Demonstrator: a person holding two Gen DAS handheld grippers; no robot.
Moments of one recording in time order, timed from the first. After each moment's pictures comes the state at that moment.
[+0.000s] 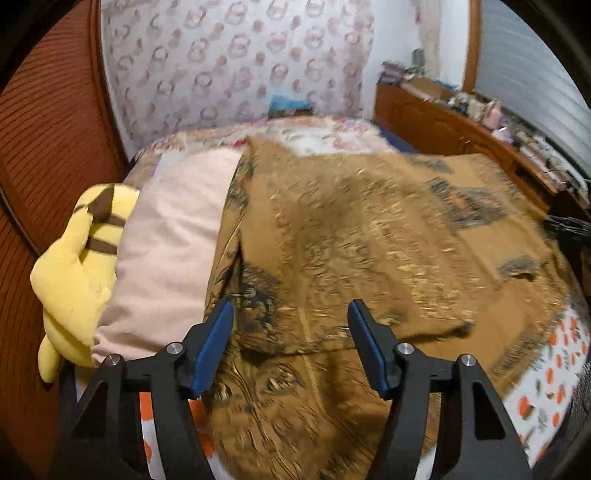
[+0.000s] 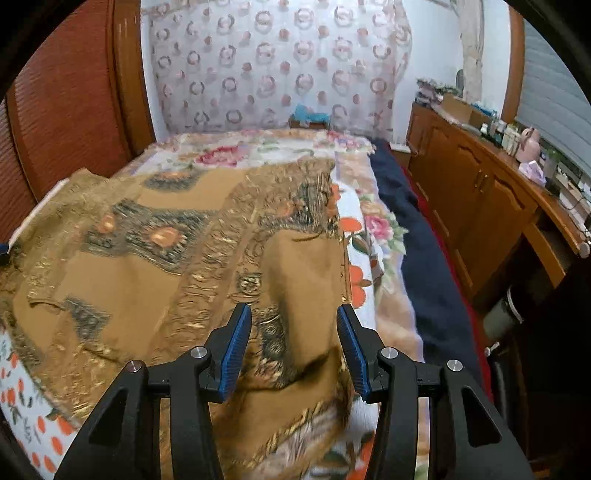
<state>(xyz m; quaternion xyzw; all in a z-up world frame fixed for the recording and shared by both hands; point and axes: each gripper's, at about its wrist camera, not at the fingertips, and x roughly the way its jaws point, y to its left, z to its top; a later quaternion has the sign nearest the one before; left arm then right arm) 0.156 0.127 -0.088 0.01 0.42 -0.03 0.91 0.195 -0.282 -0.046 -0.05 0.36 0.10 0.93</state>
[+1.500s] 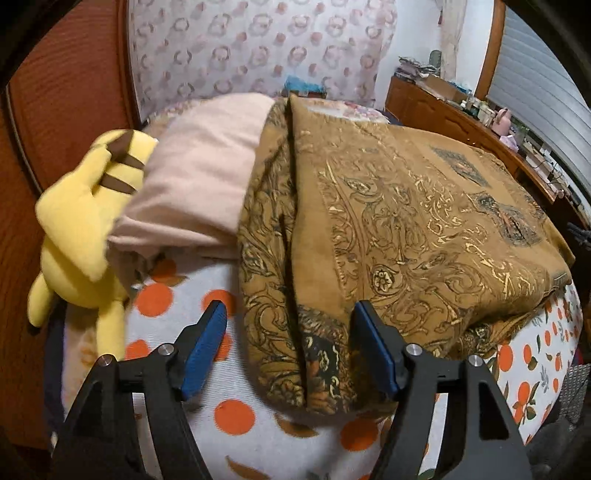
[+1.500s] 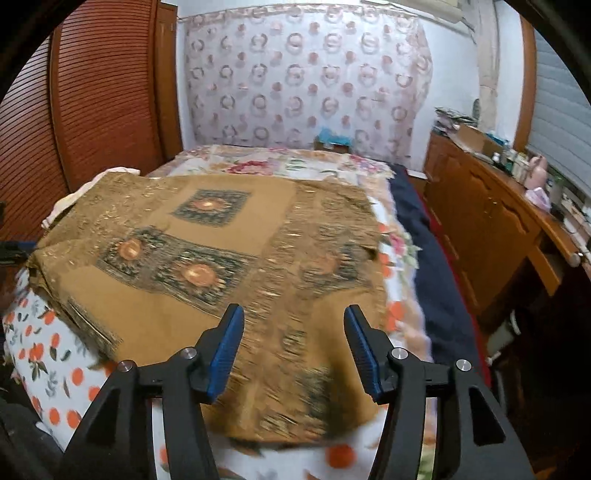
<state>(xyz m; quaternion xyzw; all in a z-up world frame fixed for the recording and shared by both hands) 0.097 0.155 -0.112 -0.05 0.44 -0.03 0.90 0.106 -0.261 -0.041 -0.07 0.30 0.16 0.94</state>
